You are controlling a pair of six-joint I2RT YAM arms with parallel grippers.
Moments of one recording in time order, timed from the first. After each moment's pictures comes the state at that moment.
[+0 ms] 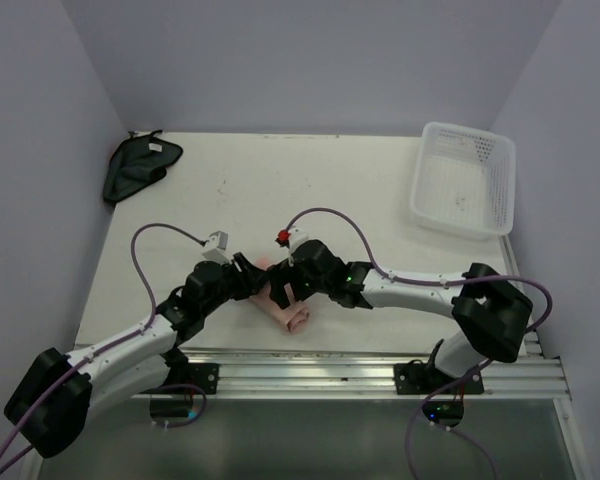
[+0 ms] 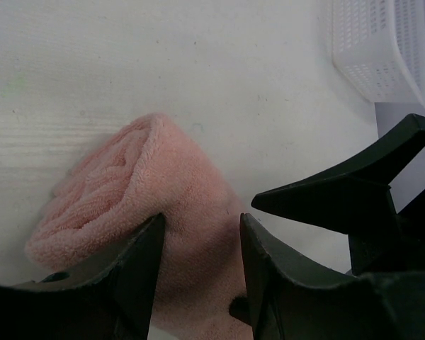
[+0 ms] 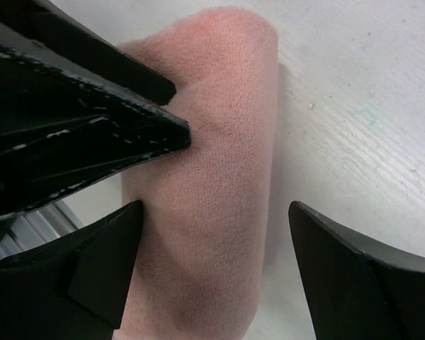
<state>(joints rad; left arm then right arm) -0.63 0.91 0.23 0.24 -0.03 -0.88 1.03 1.54 0.88 -0.02 0.06 0.43</state>
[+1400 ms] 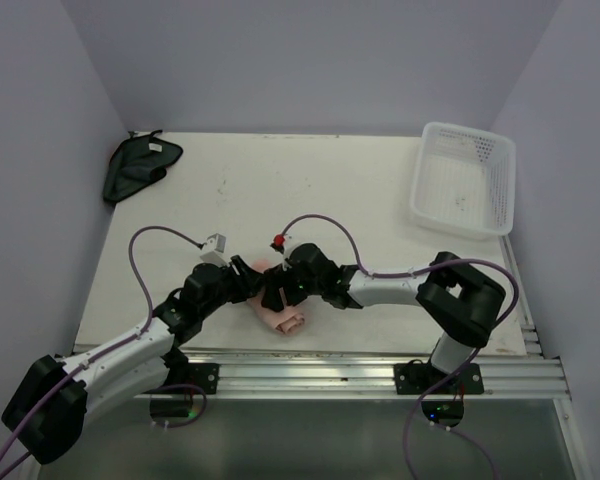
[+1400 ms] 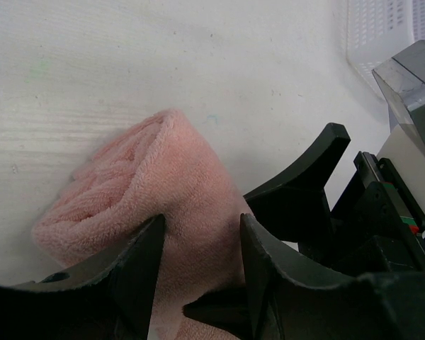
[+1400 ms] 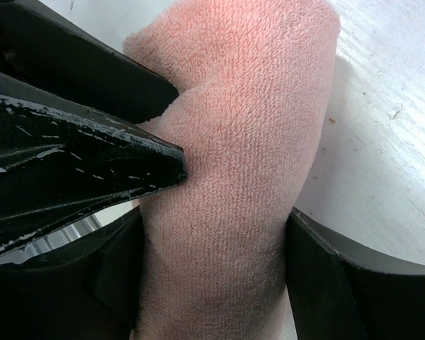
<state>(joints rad) -0.63 0.86 0.22 0.17 -0.04 -0.88 1.01 1.71 0.85 0.19 -0.13 0.52</state>
